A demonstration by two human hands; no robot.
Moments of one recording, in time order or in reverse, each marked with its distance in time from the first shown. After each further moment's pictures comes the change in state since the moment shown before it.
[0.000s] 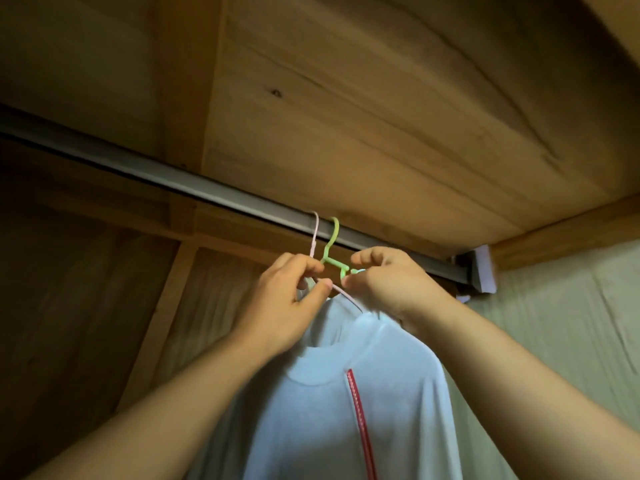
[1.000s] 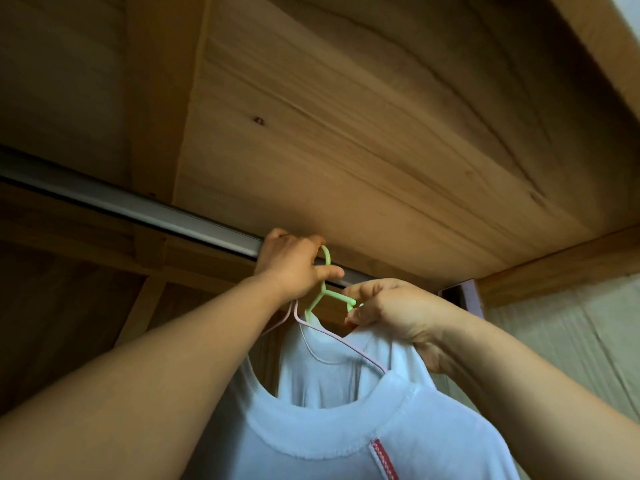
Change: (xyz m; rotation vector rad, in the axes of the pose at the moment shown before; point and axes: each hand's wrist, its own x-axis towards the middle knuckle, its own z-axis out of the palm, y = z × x) left_hand 0.123 0.001 0.024 0.660 -0.172 0.124; right_hand 0.035 0.005 -0.021 0.149 -0.223 0.029
